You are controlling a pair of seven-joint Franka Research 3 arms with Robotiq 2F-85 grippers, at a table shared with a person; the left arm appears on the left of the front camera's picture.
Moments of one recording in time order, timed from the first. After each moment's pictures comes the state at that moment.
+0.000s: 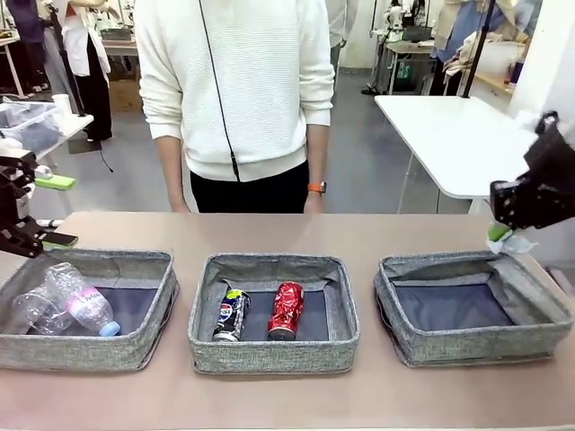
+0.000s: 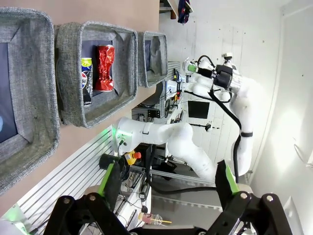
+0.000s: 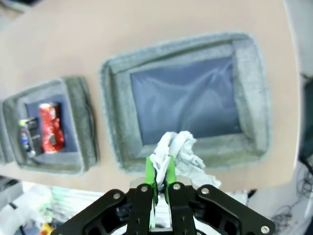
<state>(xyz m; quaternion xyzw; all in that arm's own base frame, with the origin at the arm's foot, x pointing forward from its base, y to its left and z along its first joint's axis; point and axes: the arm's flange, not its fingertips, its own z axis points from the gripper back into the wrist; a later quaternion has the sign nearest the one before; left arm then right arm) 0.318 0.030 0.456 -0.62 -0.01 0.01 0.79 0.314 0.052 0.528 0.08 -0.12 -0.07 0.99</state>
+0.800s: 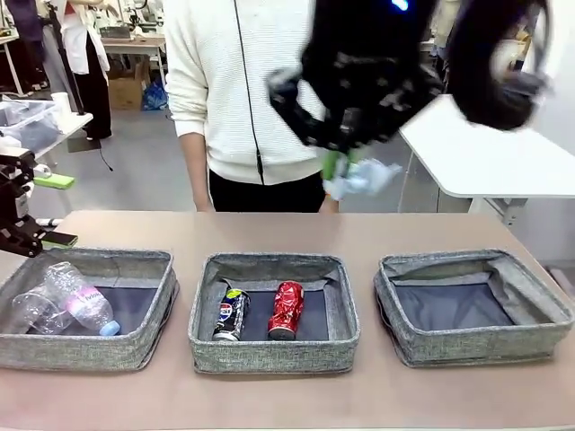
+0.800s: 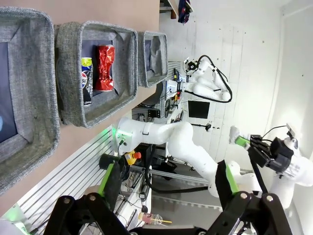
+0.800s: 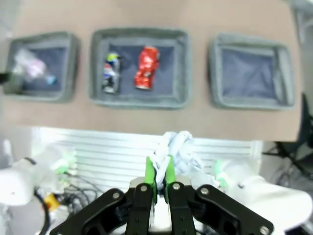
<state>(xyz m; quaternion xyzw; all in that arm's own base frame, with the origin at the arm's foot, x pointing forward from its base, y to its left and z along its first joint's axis) 0.318 0.030 0.456 -0.62 -0.01 0.01 0.79 0.156 0.357 0.701 0.01 -0.16 0.04 0.99</state>
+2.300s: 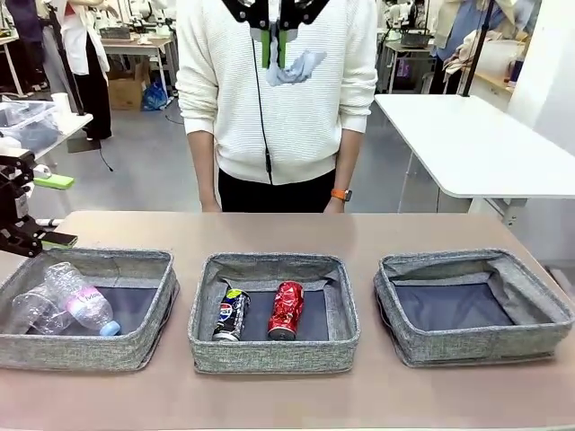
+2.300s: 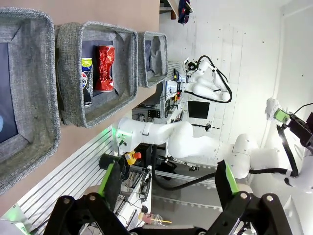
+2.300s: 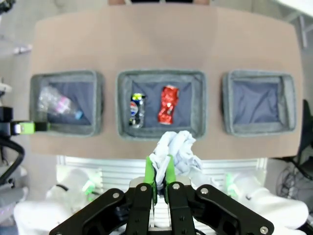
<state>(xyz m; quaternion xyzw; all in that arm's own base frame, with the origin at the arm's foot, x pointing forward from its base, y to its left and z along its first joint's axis) 0.318 0.030 0.456 -0.62 -0.01 0.01 0.79 0.262 0.408 0.771 0.02 -0.16 0.01 0.99</state>
